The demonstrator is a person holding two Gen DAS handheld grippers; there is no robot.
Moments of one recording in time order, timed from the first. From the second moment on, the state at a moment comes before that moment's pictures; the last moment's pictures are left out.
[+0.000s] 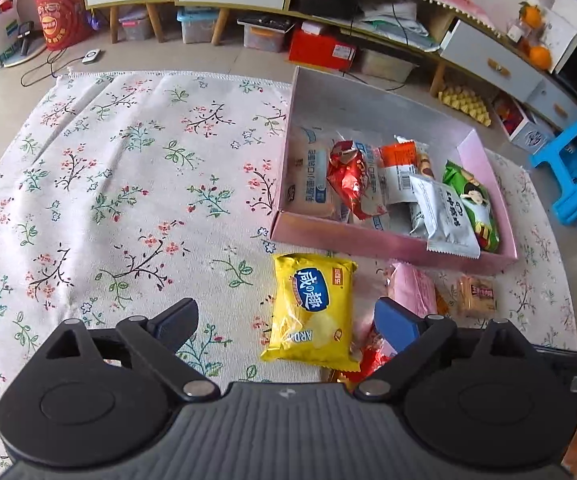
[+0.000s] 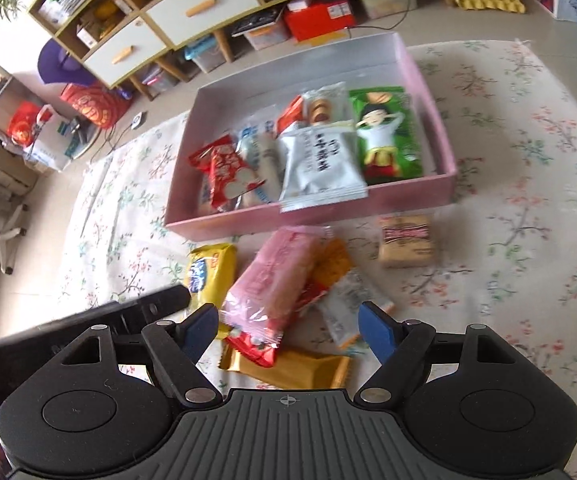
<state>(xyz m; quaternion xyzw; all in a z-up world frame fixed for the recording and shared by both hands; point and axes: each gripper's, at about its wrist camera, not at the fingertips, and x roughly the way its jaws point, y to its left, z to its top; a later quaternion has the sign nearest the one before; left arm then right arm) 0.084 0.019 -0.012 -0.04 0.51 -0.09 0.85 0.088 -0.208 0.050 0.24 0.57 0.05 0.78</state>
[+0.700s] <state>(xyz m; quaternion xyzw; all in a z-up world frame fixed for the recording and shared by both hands) 0.098 0.042 -0.024 -0.07 0.53 -0.05 0.84 0.121 -0.178 0.011 0.18 0.58 0.02 0.80</state>
